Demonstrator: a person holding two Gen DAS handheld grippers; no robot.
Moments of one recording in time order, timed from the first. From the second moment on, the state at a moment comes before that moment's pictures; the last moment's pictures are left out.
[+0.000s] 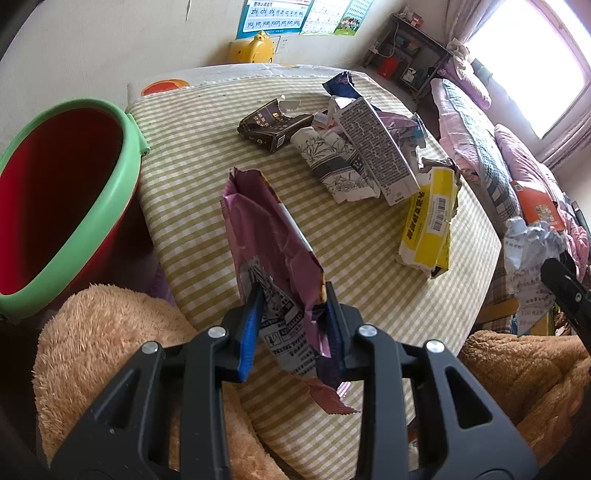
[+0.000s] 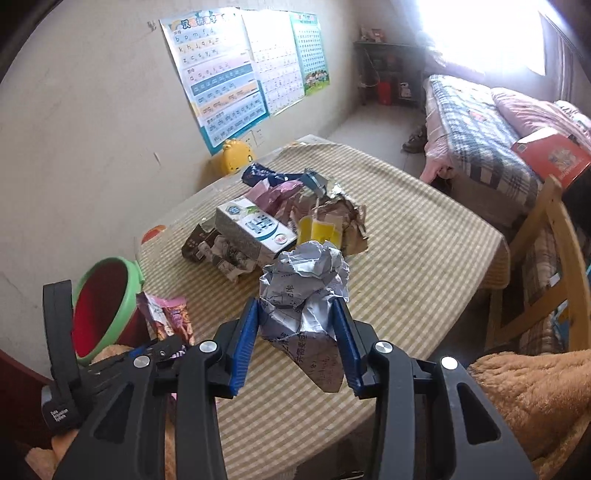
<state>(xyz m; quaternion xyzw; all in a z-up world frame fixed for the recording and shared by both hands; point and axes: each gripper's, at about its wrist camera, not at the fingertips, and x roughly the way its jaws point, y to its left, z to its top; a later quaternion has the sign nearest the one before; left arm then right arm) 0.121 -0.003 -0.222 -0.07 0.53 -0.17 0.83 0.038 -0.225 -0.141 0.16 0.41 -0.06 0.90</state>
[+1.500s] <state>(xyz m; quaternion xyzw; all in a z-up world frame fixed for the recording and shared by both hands) 0.164 0.186 -0.168 -0.09 0.44 0.09 0.89 0.165 -0.006 -0.143 0.11 0.42 0.28 0.86</state>
